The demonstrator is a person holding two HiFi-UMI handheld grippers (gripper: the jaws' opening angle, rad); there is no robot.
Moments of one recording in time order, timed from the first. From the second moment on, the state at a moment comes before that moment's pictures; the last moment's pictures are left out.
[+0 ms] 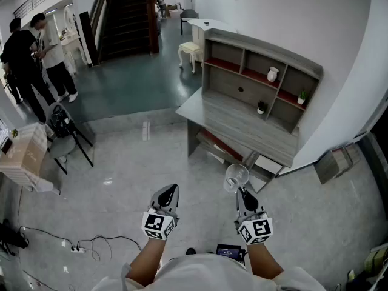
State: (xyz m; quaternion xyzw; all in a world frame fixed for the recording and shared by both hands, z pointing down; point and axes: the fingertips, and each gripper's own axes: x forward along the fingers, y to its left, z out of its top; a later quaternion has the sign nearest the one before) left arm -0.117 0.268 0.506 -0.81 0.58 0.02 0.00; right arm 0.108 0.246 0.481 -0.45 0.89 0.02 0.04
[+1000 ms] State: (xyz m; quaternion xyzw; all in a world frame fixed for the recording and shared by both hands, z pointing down) left arm -0.079 0.311 0.483 -0.82 0.58 0.03 0.03; right arm 0.124 0.279 0.472 -0.44 0.89 0.02 0.06
